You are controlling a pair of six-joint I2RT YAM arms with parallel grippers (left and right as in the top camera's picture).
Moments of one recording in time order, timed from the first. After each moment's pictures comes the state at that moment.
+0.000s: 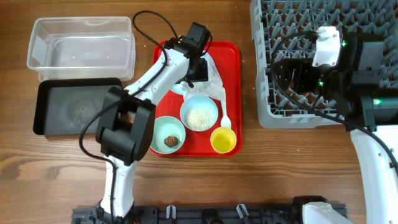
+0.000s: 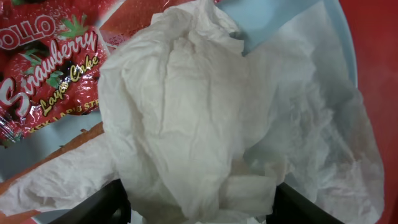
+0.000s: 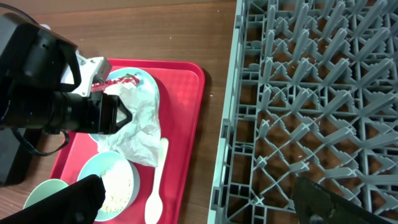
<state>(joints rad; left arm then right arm) -0.47 2.20 1.74 -0.85 -0.06 -0.50 0.03 1.26 1.36 -0.90 -0.25 0.04</state>
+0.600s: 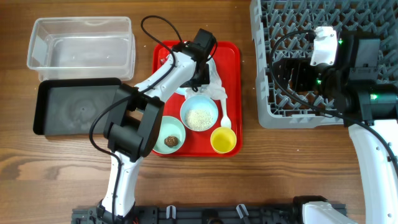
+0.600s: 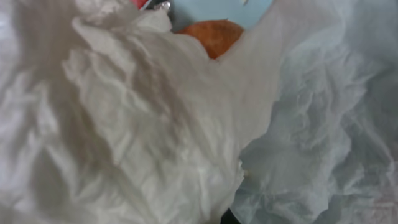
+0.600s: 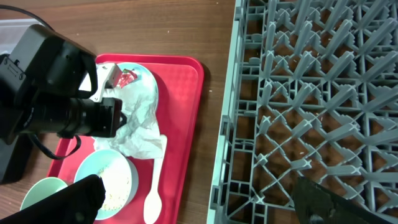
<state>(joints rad) -0.50 2.26 1.75 -0.85 -0.09 -0.51 0.03 1.28 1.36 -0.91 -0.25 0.04</state>
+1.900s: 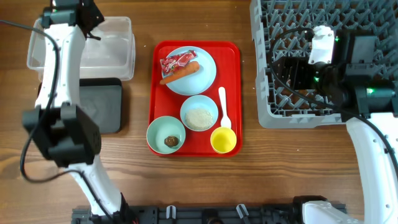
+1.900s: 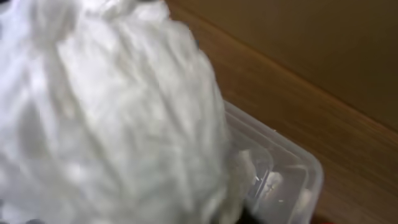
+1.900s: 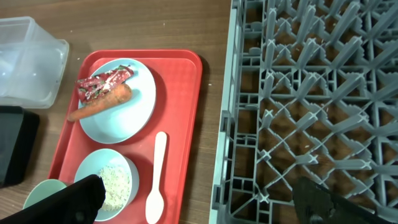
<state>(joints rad) 0.09 2.10 1.98 -0.79 -0.23 -0.40 0.03 1.32 1.36 -0.91 -0.25 0.08</state>
